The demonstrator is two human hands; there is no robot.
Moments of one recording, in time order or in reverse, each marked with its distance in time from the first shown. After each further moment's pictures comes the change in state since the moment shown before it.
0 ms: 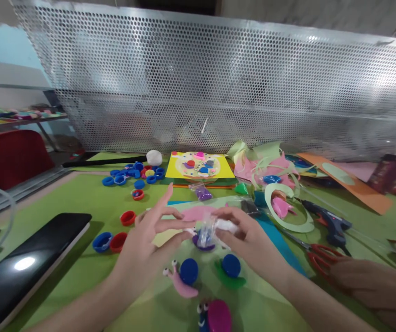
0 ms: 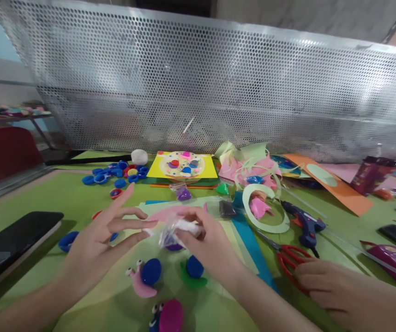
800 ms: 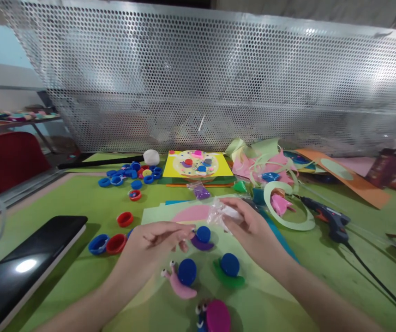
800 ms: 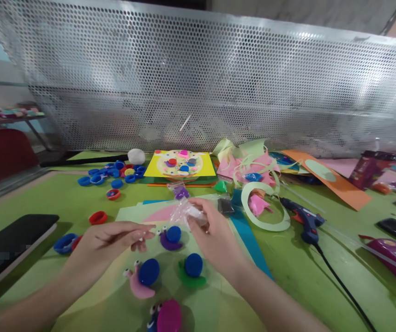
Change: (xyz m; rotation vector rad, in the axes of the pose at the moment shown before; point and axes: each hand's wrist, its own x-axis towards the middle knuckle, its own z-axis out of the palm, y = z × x) left_hand 0.003 -0.002 0.005 -0.352 -0.126 -0.142; right_hand 0.005 0.009 -0.009 -0.117 0.123 0.001
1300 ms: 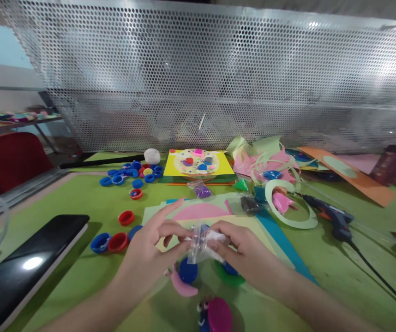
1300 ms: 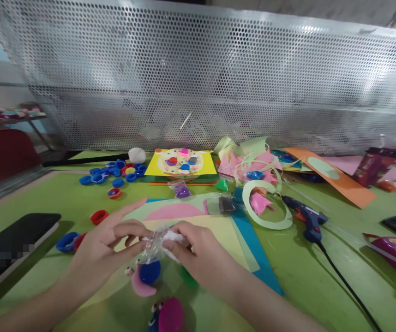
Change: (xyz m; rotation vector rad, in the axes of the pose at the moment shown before) left_hand -0.005 -0.003 0.005 0.193 0.012 0.080; right_hand -0.014 -0.010 0.011 -0.094 -0.309 -0.115
